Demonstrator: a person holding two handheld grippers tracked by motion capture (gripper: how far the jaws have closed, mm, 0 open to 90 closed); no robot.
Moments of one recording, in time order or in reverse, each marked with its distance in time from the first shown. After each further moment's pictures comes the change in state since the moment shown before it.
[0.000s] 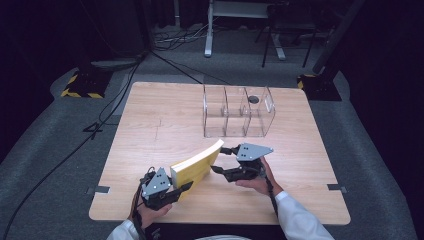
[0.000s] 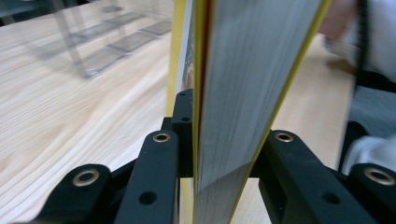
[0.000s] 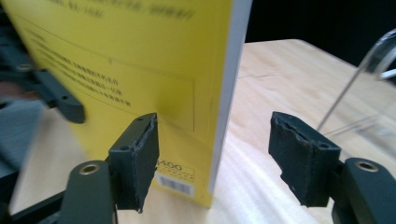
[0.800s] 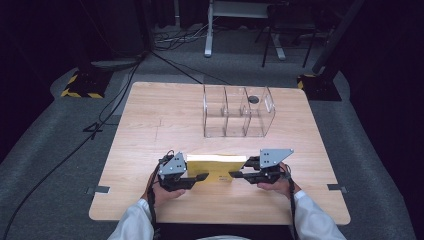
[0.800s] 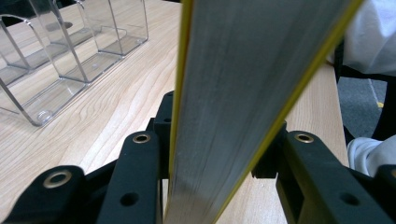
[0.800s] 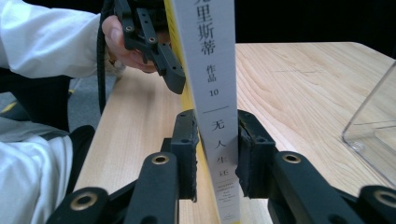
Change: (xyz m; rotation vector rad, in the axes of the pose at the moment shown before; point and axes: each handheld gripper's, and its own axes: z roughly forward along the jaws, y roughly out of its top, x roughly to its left) left arm 0.031 0.024 0.045 0.004 -0.145 0.052; right arm -0.017 -0.027 -0.044 -0.019 0.222 -0.055
